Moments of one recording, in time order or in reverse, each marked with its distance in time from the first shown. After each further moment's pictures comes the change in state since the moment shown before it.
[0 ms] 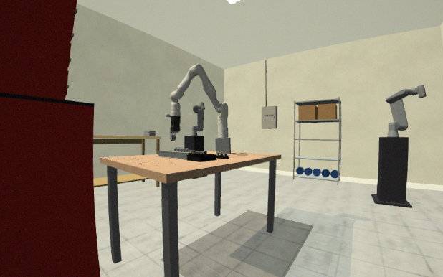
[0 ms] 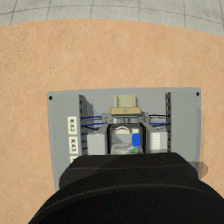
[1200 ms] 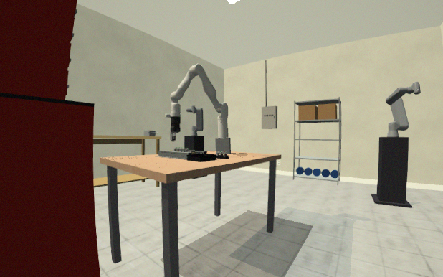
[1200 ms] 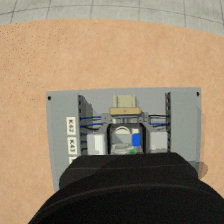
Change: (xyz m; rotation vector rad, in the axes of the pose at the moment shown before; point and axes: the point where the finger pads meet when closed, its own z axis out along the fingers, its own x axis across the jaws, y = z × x) arm 0.001 0.000 0.003 0.001 -0.001 0.001
